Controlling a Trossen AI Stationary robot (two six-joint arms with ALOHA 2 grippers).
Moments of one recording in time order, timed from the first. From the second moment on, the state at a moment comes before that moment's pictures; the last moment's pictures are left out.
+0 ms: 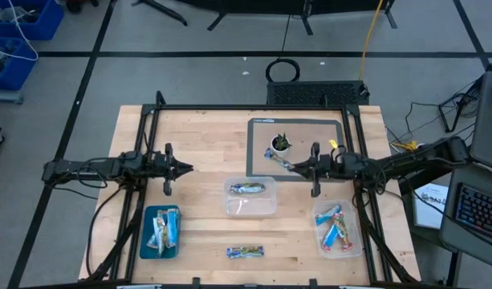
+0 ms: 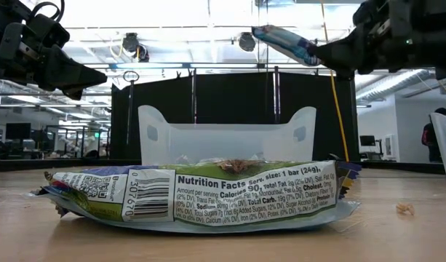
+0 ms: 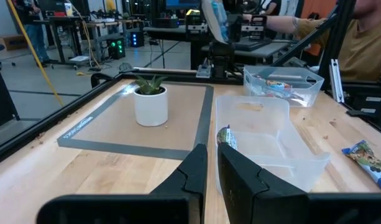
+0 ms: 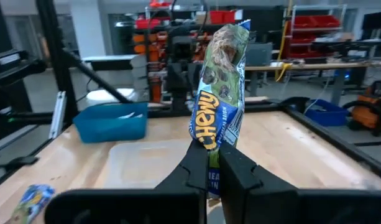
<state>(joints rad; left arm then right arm) 0.02 0.14 0.03 0.03 -0.05 -0.03 0.05 0.91 0.14 0.81 0.13 0.04</state>
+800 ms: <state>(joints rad) 0.02 0.14 0.03 0.03 -0.05 -0.03 -0.08 0.94 0.14 0.85 -0.41 0.20</state>
